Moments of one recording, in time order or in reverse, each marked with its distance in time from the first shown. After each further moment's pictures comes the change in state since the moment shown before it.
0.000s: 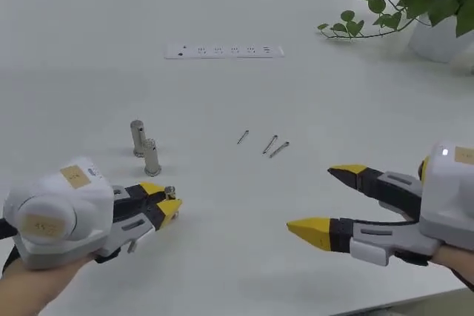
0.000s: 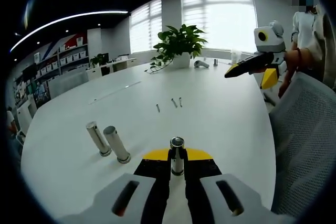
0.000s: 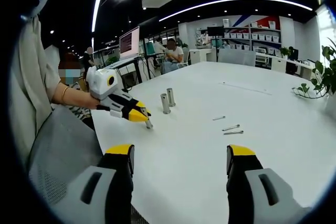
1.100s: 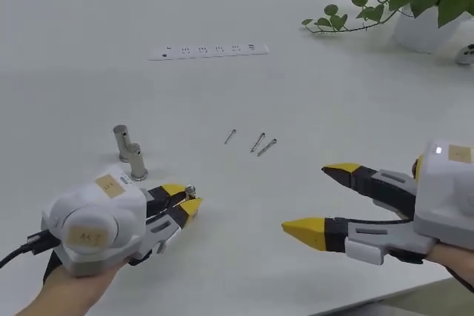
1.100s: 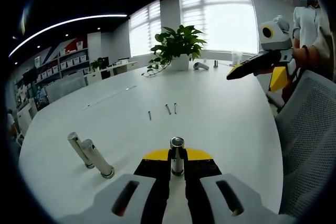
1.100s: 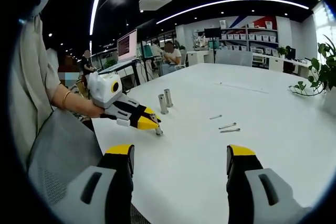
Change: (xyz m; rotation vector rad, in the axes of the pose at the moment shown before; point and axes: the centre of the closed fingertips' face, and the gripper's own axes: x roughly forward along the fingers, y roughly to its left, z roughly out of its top) left arm 0.034 -0.013 0.006 0.016 -0.028 0.020; right arm -0.008 -0.004 -0.004 0.019 -0.021 -0.016
